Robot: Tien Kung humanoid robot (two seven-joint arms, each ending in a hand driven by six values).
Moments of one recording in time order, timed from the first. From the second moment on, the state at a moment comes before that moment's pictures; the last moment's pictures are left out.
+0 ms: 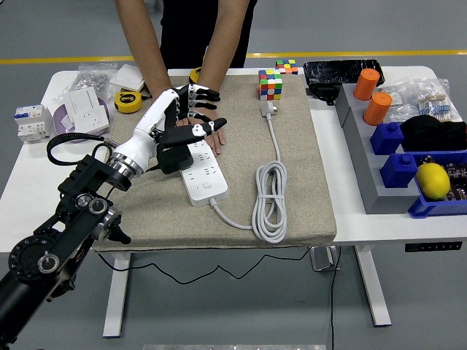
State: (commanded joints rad) left arm -0.42 0.09 -1.12 -1.26 1.17 0.03 -0.12; right arm 0.05 -0.14 1.55 0.18 -1.14 0.07 -0.13
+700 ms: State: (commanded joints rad) left arm -0.56 0.09 -1.04 -0.83 1.30 0.11 -0.04; right arm 0.06 -0.14 1.55 0.18 -1.14 0.07 -0.13
